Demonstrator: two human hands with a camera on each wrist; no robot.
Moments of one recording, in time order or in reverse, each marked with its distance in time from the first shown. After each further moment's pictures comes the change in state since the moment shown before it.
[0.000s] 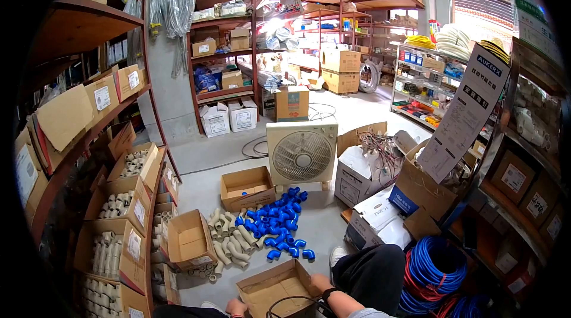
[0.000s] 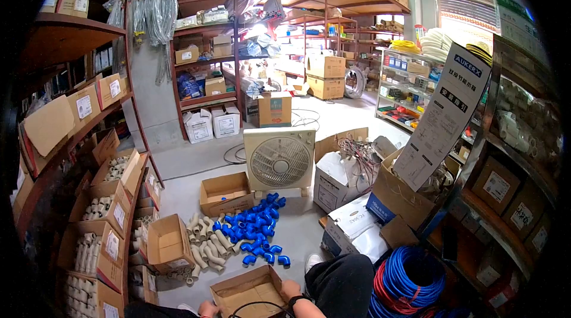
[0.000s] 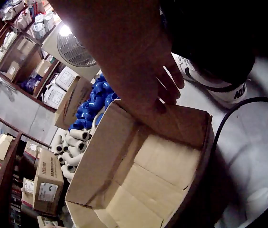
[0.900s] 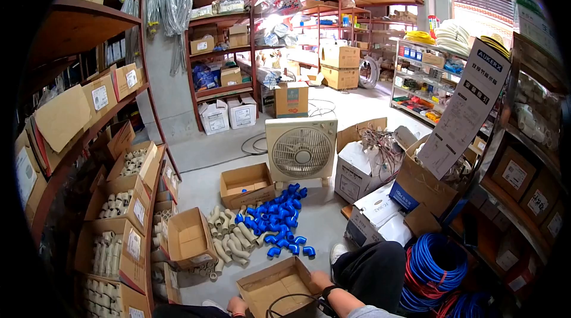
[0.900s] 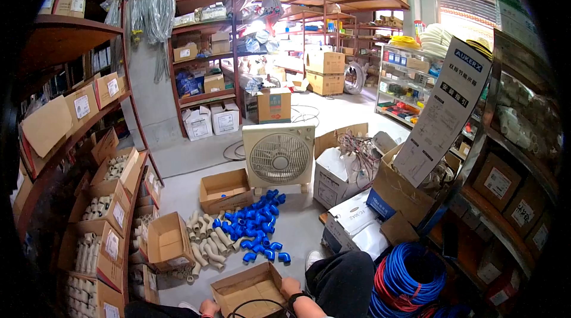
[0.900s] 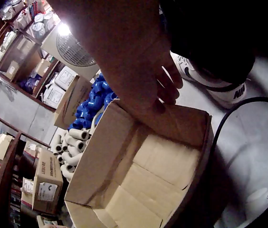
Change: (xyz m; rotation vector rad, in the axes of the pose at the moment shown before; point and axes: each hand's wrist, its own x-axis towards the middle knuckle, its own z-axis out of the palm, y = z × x) left_hand 0.001 0.001 0.004 0.099 0.047 -0.047; right_hand 0.003 0.001 0.004 -0.022 0.023 -0.001
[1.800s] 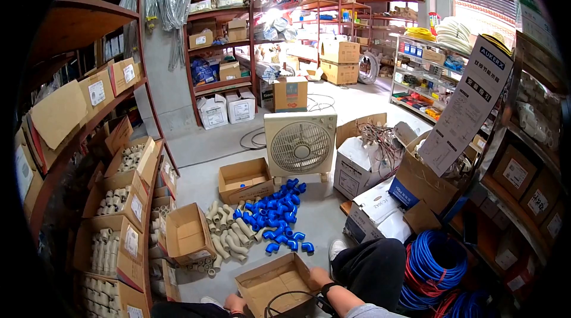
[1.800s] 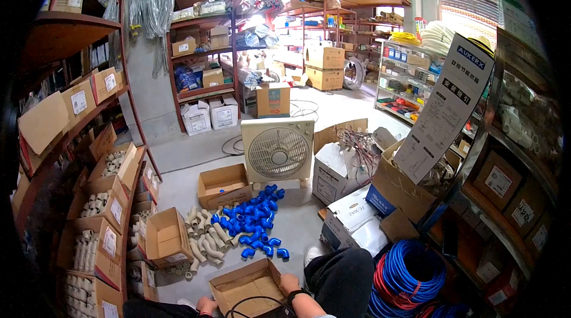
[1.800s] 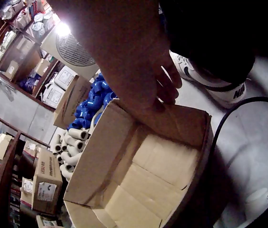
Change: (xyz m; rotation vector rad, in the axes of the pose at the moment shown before) left_hand -0.007 0.013 -0.009 0.030 -0.012 -0.262; right_hand -0.001 -0.003 -0.009 0.000 -0.103 0.046
